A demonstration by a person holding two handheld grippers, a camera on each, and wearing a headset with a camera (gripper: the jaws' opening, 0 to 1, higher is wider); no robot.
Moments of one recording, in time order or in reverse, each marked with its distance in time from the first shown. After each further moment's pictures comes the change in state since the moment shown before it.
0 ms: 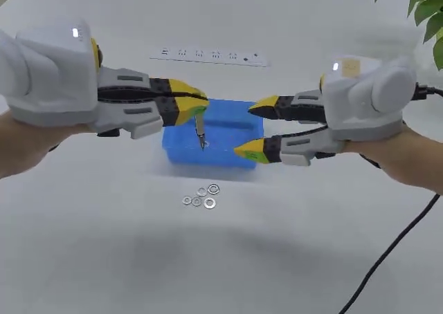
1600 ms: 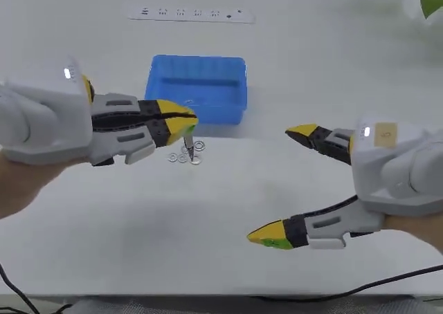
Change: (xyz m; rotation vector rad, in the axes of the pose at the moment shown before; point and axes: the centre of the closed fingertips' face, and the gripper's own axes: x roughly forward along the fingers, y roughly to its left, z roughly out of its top) left arm 0.007 -0.058 -0.051 -0.049 0.060 0.026; right arm -0.048 0.099 -0.080 0.117 0.130 -0.051
